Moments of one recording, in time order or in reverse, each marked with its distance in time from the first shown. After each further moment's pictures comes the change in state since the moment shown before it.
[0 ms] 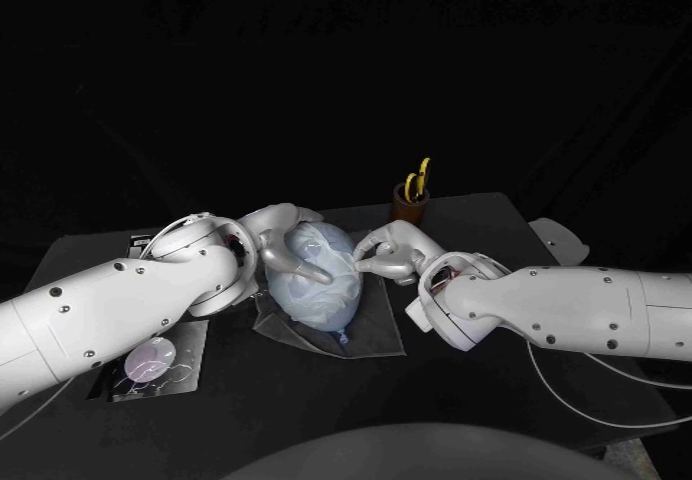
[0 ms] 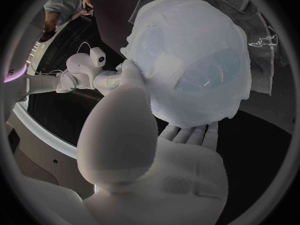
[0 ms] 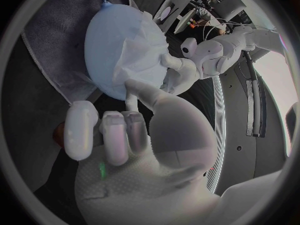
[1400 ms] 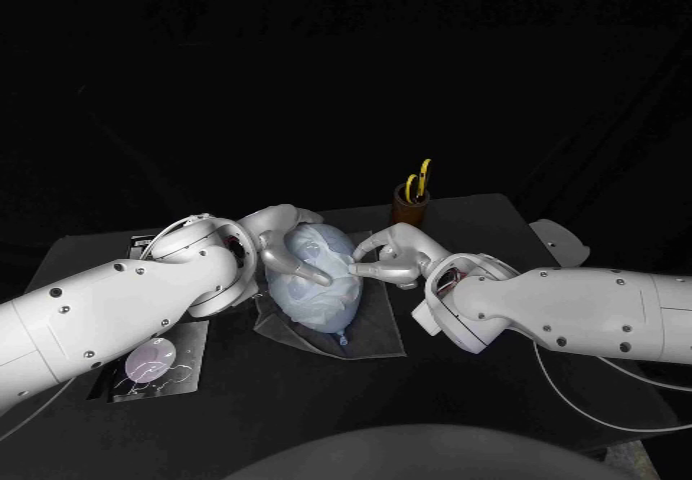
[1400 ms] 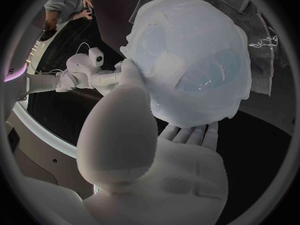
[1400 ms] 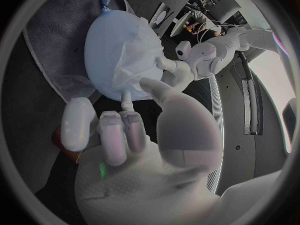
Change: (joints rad) left arm 0.000 -0.002 0.000 -0.001 0.006 0.000 0.001; left_hand 0.000 0.000 0.000 0.000 0.000 0.000 0.000 0.000 0.001 0.000 0.000 0.000 0.000 0.004 0.004 0.000 0.001 0.000 -0.004 -0.004 0.000 -0.001; right arm 0.000 -0.031 0.001 0.020 0.009 0.057 0.045; right_hand -0.070 -0.196 -0.139 0.172 0.126 -0.118 0.080 -0.212 -0.070 0.006 0.059 -0.001 -0.001 0.005 0.049 0.004 0.000 -0.006 -0.047 0.047 -0.067 0.000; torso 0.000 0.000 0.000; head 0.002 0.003
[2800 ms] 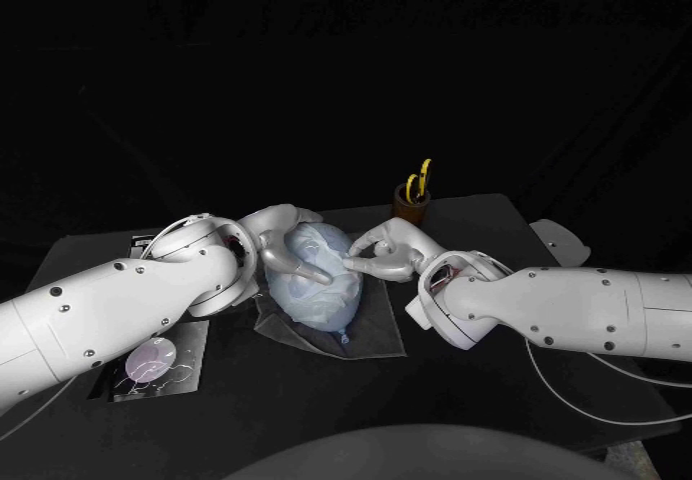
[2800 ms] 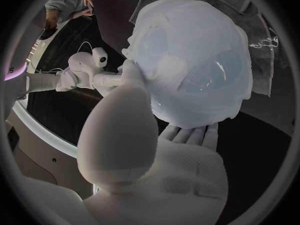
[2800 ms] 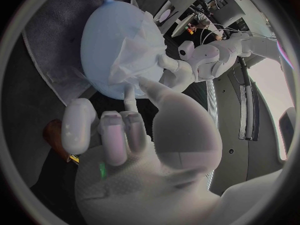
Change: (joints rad) left arm 0.000 0.000 0.000 0.000 0.009 0.000 -0.002; left_hand 0.004 0.004 0.000 0.000 0.000 0.000 0.000 0.000 0.000 0.000 0.000 0.000 0.000 0.000 0.000 0.000 0.001 0.000 0.000 0.000 0.000 -0.001; right arm 0.000 0.042 0.000 -0.042 -0.067 -0.038 0.000; right_hand 0.092 0.031 -0.019 0.063 -0.250 0.143 -0.044 -0.028 -0.043 -0.004 -0.026 0.000 0.000 -0.003 -0.018 -0.001 -0.001 -0.001 0.023 -0.017 0.016 0.000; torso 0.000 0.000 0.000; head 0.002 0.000
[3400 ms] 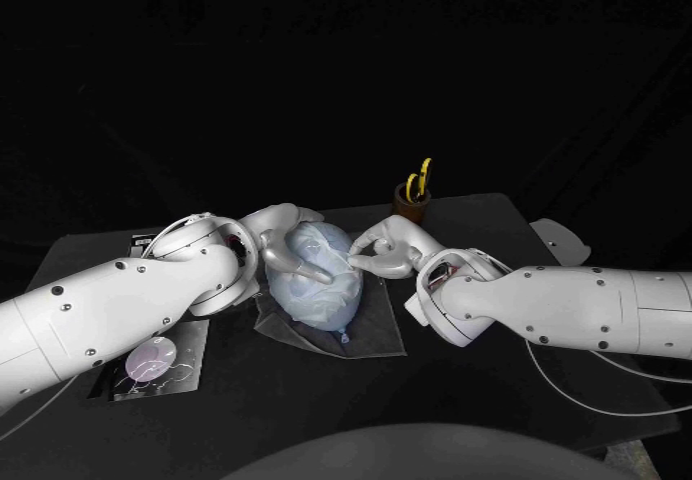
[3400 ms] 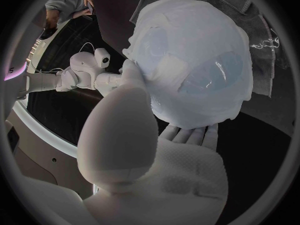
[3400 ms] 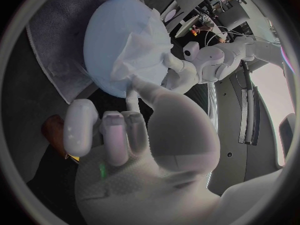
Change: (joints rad) left arm 0.000 0.002 0.000 0.000 0.001 0.000 0.000; left_hand 0.003 -0.003 0.000 0.000 0.000 -0.004 -0.003 0.000 0.000 0.000 0.000 0.000 0.000 0.000 0.000 0.000 0.000 0.000 0.000 0.000 0.000 0.000; right arm 0.000 0.014 0.000 -0.017 -0.046 -0.020 -0.034; right_hand 0.103 0.059 0.110 -0.055 -0.124 0.084 -0.045 0.049 0.031 0.004 -0.043 0.001 0.000 0.000 -0.039 0.001 0.001 -0.001 0.021 -0.036 0.012 0.001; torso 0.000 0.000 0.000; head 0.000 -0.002
